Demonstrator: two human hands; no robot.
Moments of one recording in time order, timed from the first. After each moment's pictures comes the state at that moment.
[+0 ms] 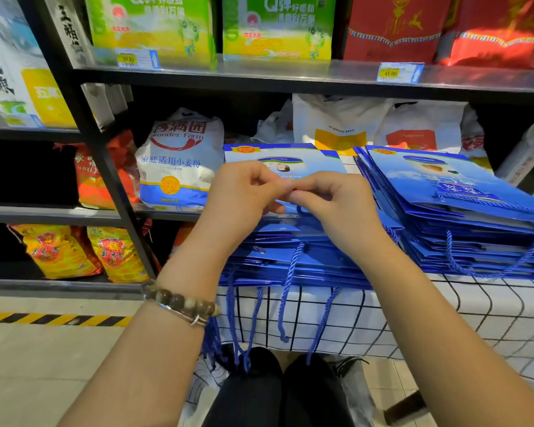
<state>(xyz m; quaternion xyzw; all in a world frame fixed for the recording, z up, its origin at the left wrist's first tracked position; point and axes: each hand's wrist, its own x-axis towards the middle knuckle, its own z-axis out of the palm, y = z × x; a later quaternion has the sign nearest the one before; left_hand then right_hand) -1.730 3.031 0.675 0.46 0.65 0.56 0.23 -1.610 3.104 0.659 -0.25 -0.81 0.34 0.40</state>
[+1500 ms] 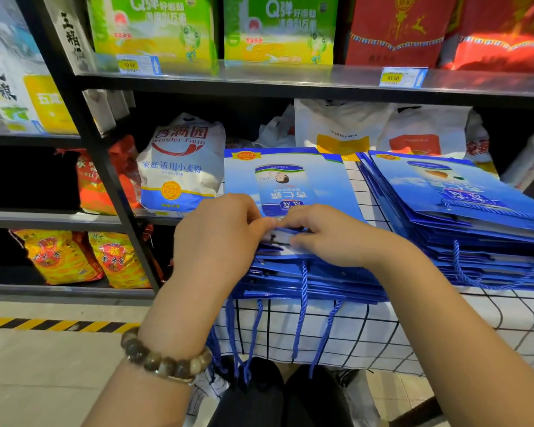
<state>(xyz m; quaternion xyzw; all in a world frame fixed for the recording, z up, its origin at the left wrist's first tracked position) -1.729 3.007 0.667 0.49 0.82 0.28 -0.02 -1.612 3.117 0.662 -0.23 -0.93 0.29 0.04</state>
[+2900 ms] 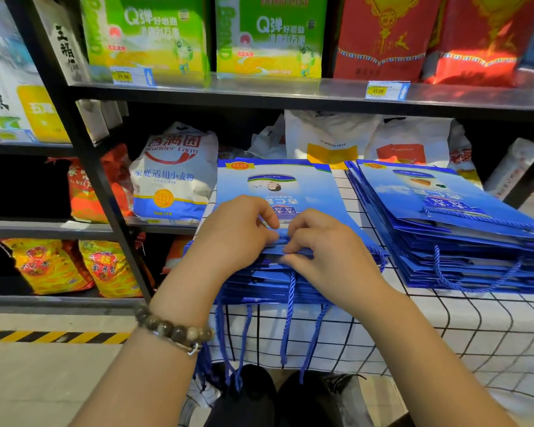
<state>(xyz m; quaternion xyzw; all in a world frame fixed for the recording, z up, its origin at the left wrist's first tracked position) -1.731 3.035 0.667 0.55 0.76 0.32 0.14 -1.589 3.088 0.643 -0.26 -0.92 0.11 0.28</state>
